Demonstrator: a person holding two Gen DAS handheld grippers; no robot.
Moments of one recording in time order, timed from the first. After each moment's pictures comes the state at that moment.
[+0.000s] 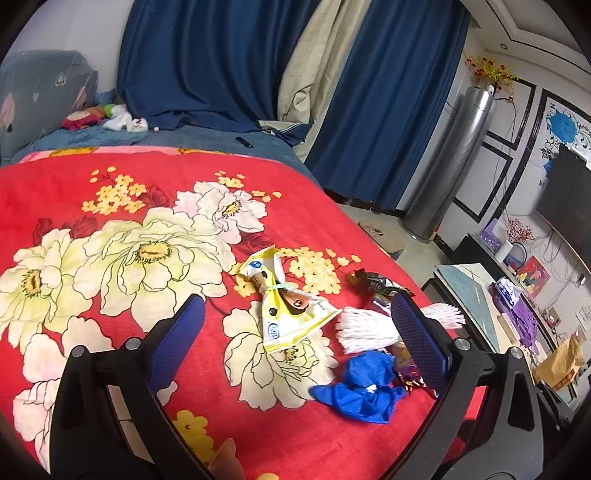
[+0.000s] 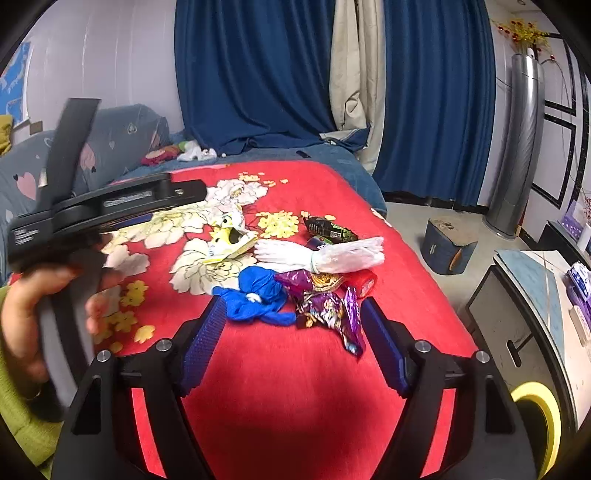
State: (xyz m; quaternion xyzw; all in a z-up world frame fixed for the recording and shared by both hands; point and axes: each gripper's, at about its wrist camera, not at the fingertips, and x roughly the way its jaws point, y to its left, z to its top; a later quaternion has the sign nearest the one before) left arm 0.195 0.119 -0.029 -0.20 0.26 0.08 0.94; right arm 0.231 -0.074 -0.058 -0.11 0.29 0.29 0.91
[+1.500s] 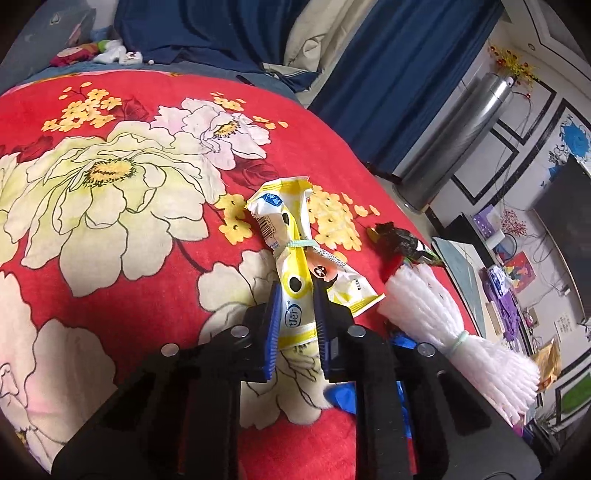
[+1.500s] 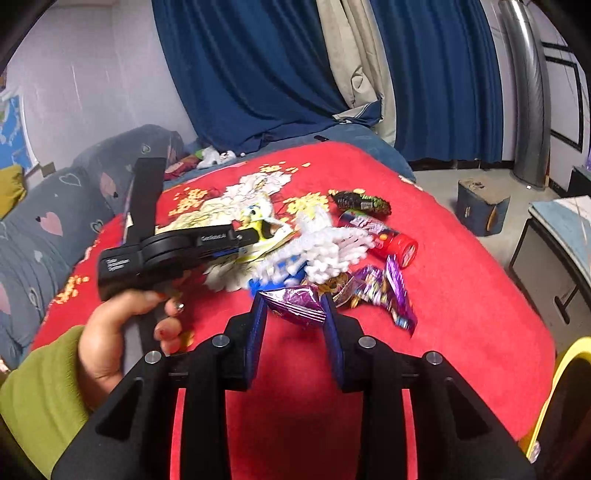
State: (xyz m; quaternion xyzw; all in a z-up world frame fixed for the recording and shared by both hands) left arm 0.235 0.130 -0.087 -0.26 0.34 0.04 0.90; right arm 0.224 -0.082 -0.064 -0.01 0.34 0.34 0.88
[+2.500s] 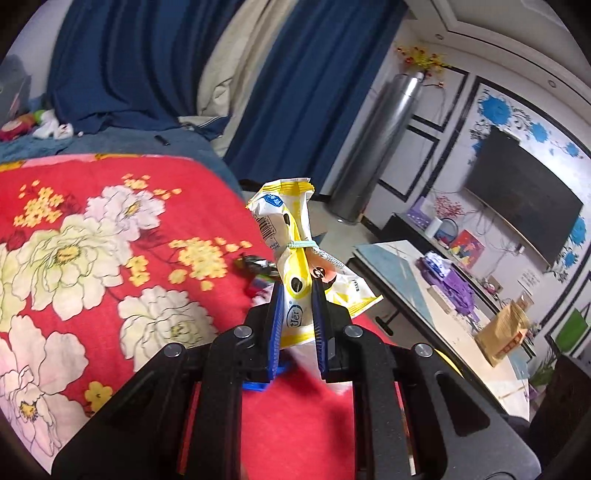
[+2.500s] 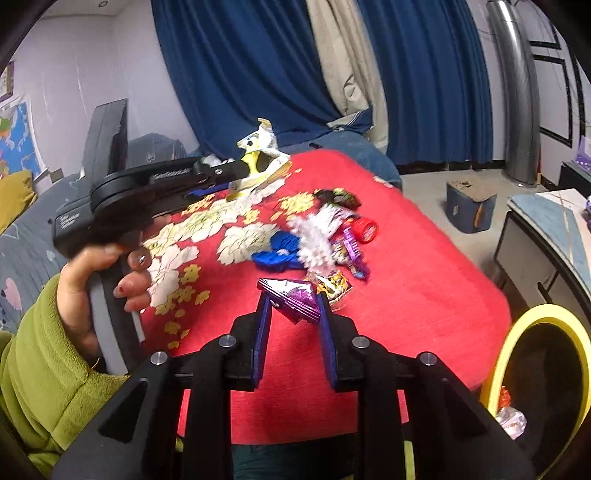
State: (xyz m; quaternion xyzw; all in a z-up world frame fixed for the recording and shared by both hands) left arm 0.180 0.050 0.006 -0.19 0.25 -0.08 0.95; right arm 0.165 -0.150 -0.033 0.00 0.32 0.33 0.89
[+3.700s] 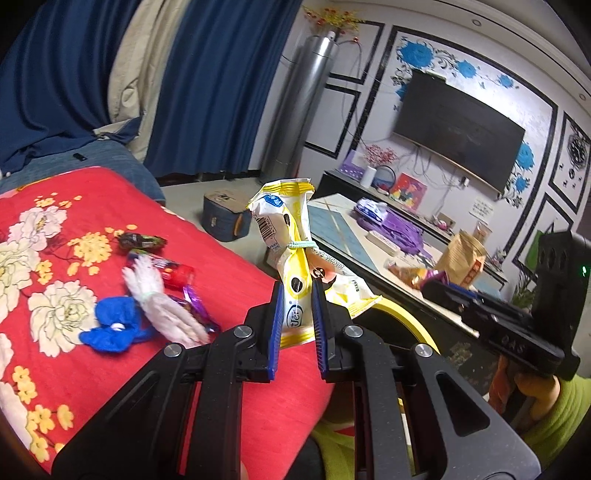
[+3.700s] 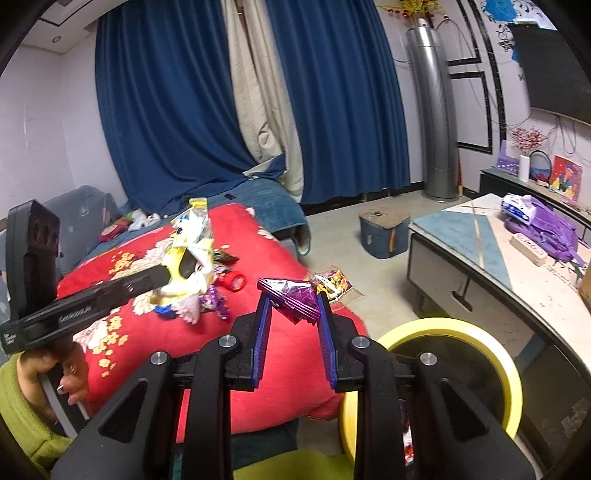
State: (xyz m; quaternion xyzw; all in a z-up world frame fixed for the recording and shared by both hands) left arm 0.155 -0.069 0.000 -0.09 0.27 -0.22 0.93; right arm 0.164 -0.275 0.000 0.03 0.26 0.18 0.95
